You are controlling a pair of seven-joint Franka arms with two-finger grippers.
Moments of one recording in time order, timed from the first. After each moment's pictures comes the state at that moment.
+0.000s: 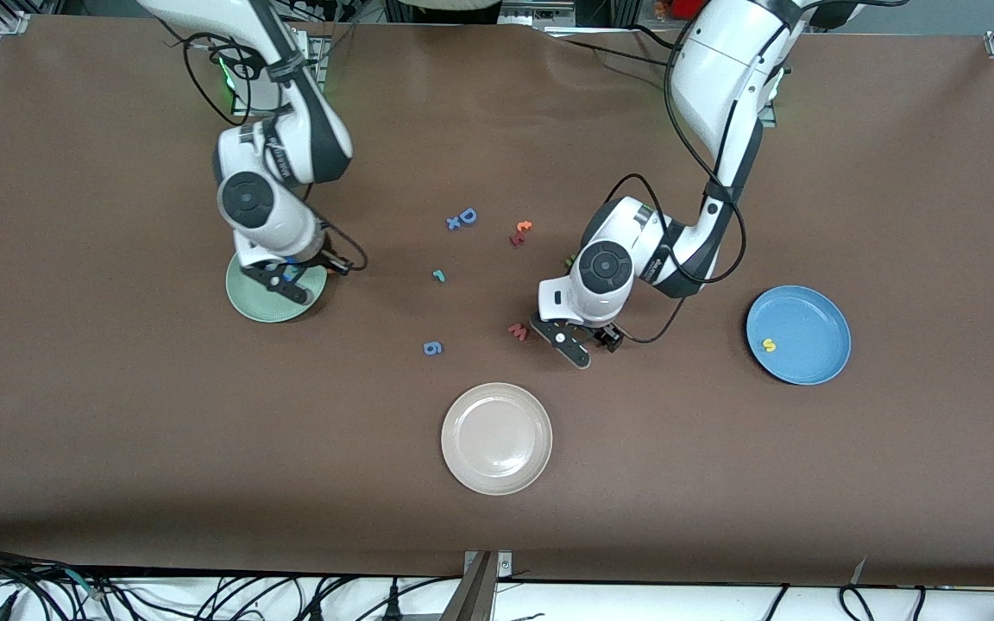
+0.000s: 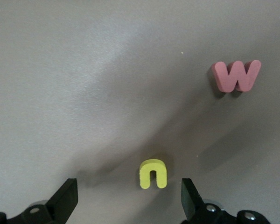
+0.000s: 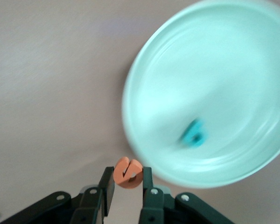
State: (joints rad) left arm -0.60 0.75 0.04 -1.63 -0.03 2.29 0.18; right arm 0.70 0.30 -0.36 -2.20 0.18 2.29 0.64
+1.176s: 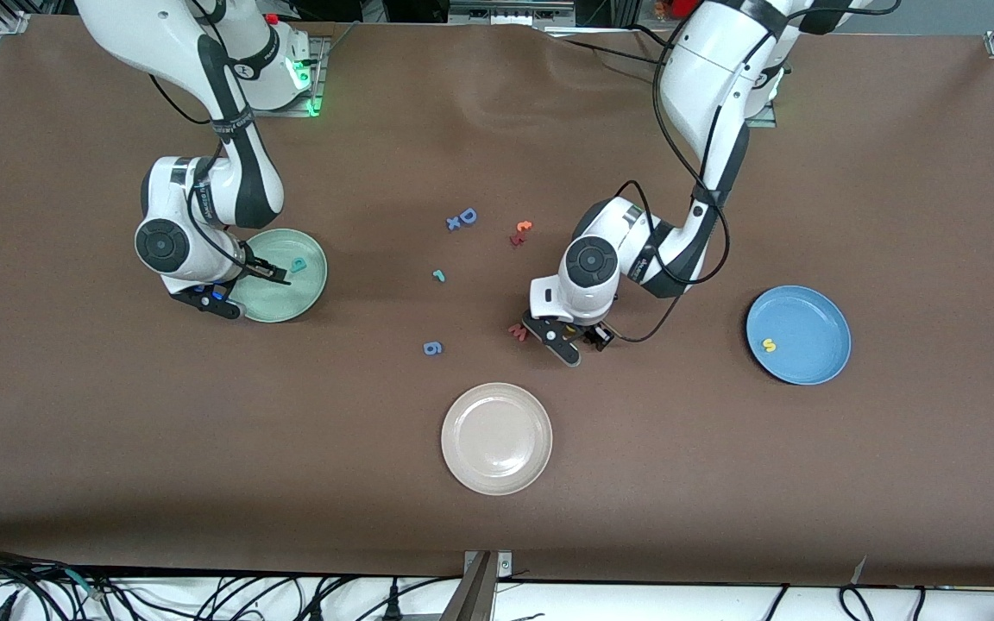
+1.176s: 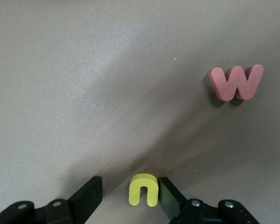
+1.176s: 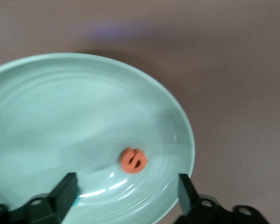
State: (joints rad) left arm -0.62 0.77 0.04 -1.63 0.00 2.34 0.16; right arm 0.66 0.39 -0.51 -2.18 0.18 2.20 0.35
